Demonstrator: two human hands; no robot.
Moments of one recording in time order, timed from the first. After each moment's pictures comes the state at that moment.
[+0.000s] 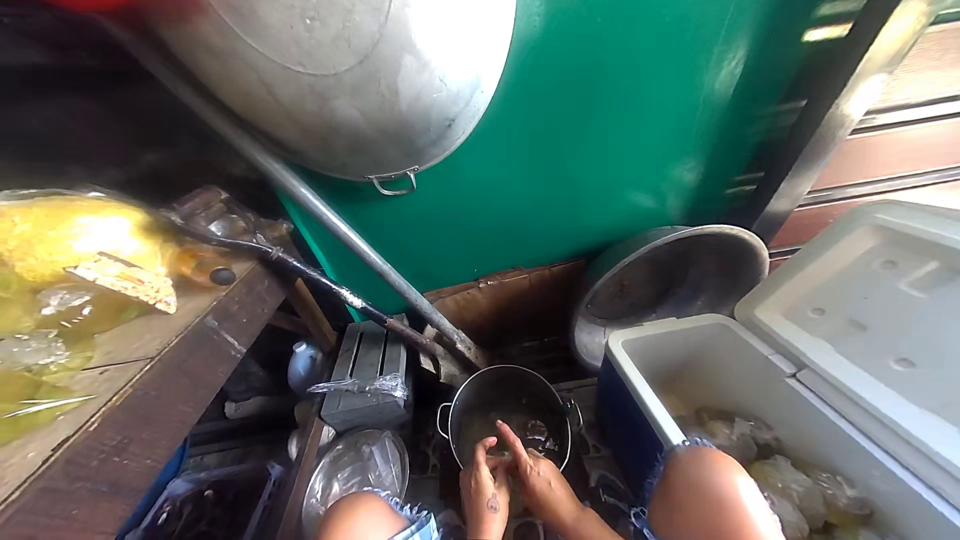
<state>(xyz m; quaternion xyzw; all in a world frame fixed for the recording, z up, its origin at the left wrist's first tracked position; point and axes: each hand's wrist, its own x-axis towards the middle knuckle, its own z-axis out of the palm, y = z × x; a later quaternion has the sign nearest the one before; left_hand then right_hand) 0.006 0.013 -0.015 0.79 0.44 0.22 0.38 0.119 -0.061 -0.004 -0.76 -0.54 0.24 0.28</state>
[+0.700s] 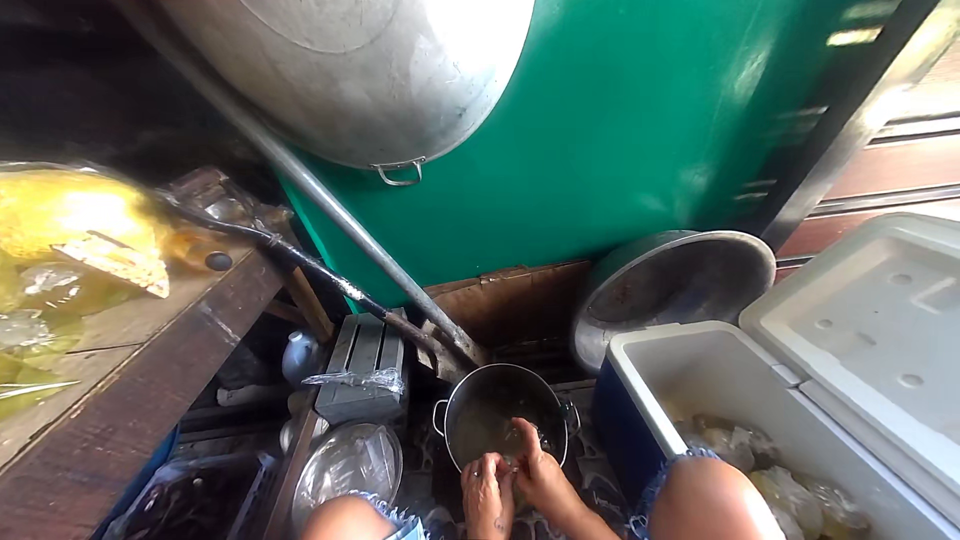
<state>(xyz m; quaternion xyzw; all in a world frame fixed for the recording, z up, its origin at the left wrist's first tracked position) 0.002 -0.002 -0.018 0.84 0.39 0.26 0.30 0.128 -0.061 -0.001 -0.74 -0.44 0.33 0.39</state>
